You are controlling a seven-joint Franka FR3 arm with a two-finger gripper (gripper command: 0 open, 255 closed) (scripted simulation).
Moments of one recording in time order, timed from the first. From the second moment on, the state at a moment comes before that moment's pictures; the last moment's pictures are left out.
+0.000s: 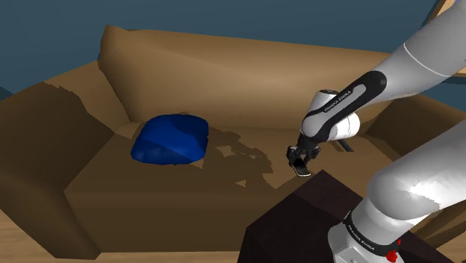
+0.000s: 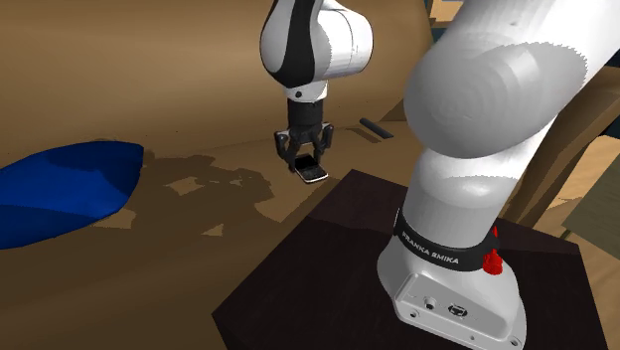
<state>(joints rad) -0.22 -0.23 -0.09 -2.96 0.03 2.72 0.13</state>
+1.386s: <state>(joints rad) -0.49 0.05 -0.47 -2.59 0.09 2.60 -0.58</state>
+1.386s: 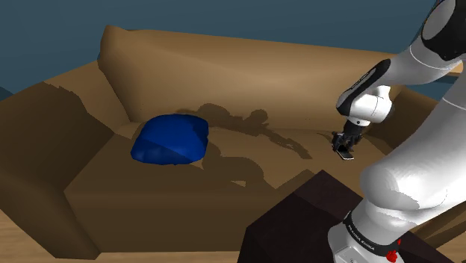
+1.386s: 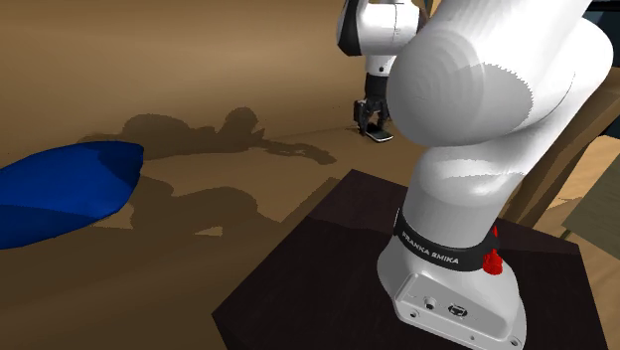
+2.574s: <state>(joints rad) -0.83 0.54 -0.47 -1.89 0.34 2.32 -1.01</state>
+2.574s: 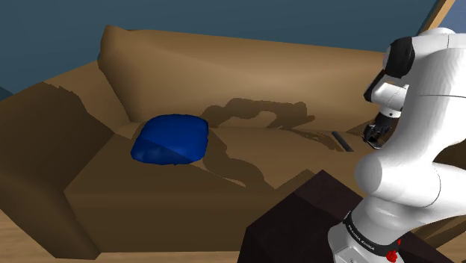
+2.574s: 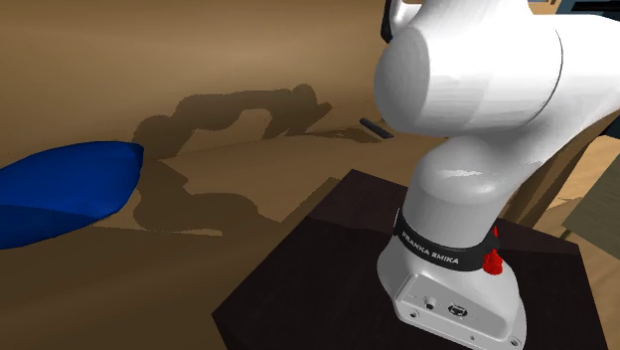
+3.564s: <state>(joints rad) -1.00 0.85 -0.42 -1.46 0.40 2.19 -1.08</state>
